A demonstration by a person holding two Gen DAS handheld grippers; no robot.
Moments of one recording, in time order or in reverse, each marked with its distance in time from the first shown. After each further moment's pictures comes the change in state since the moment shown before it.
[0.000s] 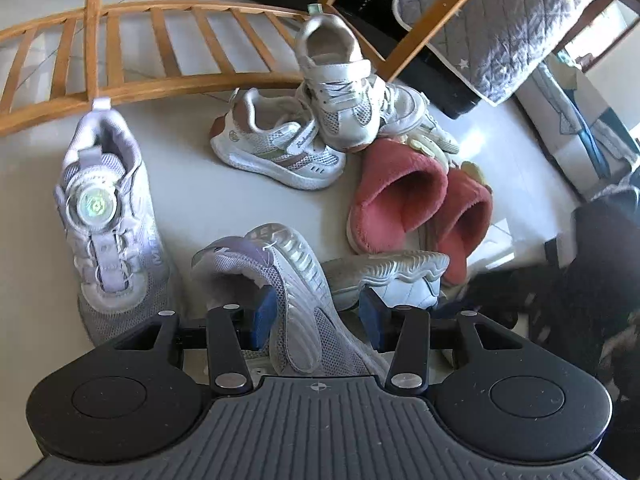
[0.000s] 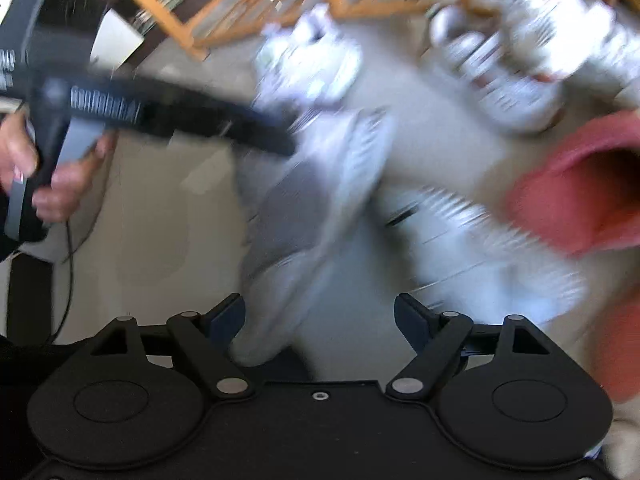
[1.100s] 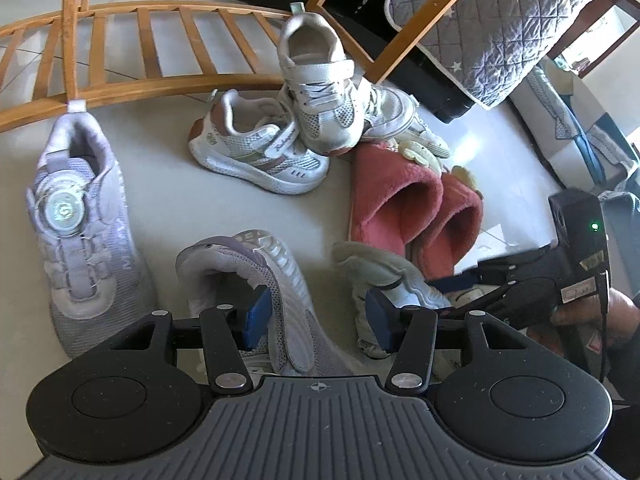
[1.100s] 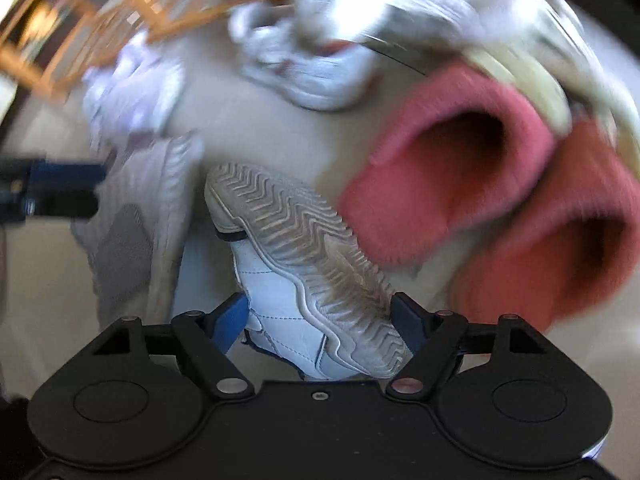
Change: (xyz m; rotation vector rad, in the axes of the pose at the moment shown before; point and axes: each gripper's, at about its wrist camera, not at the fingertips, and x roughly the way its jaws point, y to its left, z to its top) left arm 0.020 -0.021 0.005 0.015 0.015 -0.019; right arm -0.010 -0.078 -0.016 0.431 0.092 -0.180
